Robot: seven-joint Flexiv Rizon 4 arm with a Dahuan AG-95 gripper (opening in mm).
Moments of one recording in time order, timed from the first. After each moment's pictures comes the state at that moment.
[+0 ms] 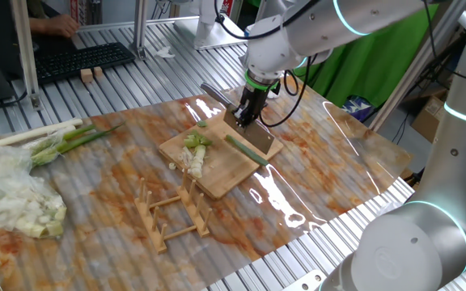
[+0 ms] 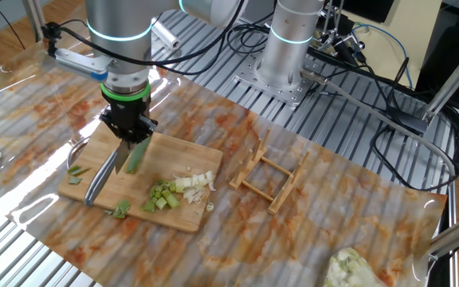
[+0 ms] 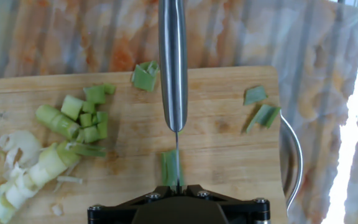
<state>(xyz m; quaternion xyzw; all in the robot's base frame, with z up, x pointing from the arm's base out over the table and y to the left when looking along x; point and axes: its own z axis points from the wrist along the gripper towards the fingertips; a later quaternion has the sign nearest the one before) 0.547 -0.160 0.070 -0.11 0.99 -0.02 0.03</state>
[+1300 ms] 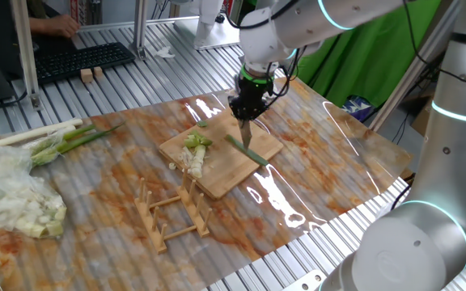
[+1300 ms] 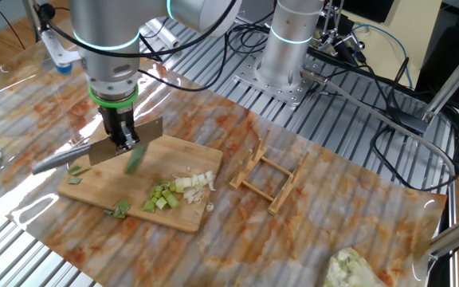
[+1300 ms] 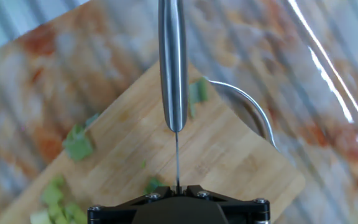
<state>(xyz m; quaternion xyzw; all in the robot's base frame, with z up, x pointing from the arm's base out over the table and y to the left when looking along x) 0.566 -0.172 0.071 0.27 0.96 -0.02 0.02</state>
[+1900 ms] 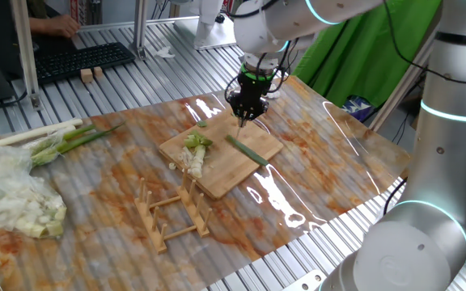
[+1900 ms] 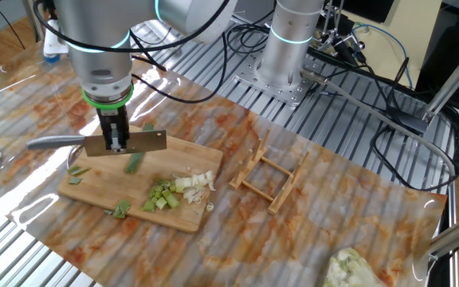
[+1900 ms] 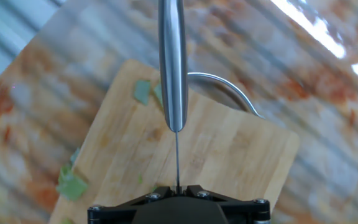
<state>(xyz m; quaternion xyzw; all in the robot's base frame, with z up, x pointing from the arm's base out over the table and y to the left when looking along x) 0.569 -0.174 0.071 0.46 0.89 -0.02 0.00</state>
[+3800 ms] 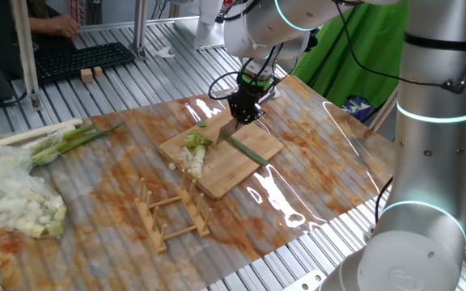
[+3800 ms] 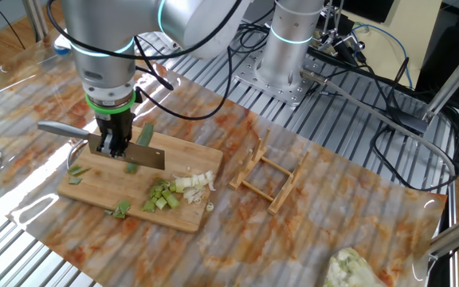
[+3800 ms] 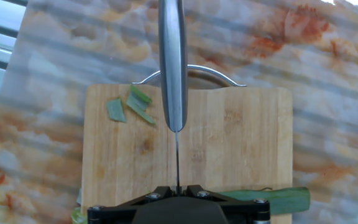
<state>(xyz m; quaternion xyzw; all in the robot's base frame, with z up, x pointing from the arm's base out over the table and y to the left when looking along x) 0.576 -0.168 0.057 0.59 0.81 0.00 0.02</state>
